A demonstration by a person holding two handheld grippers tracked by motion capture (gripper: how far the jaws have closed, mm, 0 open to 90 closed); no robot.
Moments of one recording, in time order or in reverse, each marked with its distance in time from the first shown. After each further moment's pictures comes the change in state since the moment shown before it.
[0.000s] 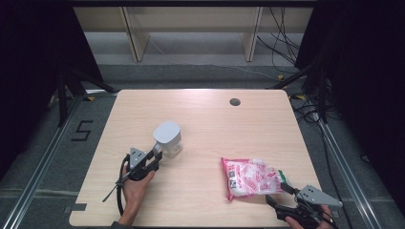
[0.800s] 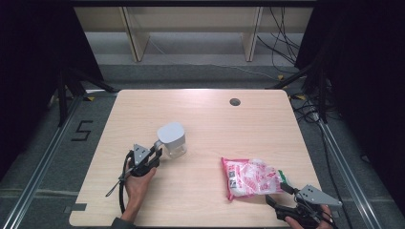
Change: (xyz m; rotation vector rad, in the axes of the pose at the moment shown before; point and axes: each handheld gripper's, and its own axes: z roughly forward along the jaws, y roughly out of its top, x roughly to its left) left arm -0.004 0.003 0.014 0.003 0.003 0.090; right arm 0.001 0.000 0.000 0.004 0.000 0.010
